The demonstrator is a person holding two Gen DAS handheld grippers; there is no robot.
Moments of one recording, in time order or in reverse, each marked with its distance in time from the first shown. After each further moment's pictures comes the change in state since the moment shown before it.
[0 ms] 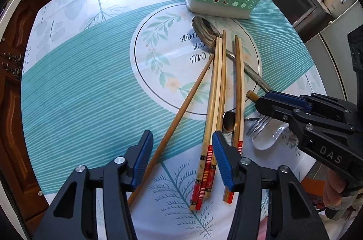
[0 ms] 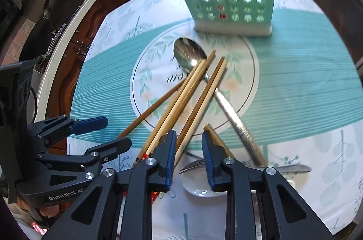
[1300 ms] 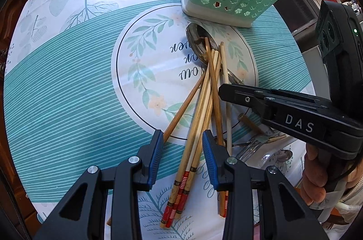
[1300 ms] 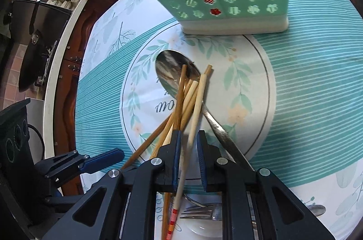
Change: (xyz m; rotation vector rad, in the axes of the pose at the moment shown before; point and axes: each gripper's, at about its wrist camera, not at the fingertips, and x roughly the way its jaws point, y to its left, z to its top) left arm 0.015 -0.001 0.033 -0.064 0.046 -0.077; right arm 0.065 -0.019 0.073 0.134 0.083 0.111
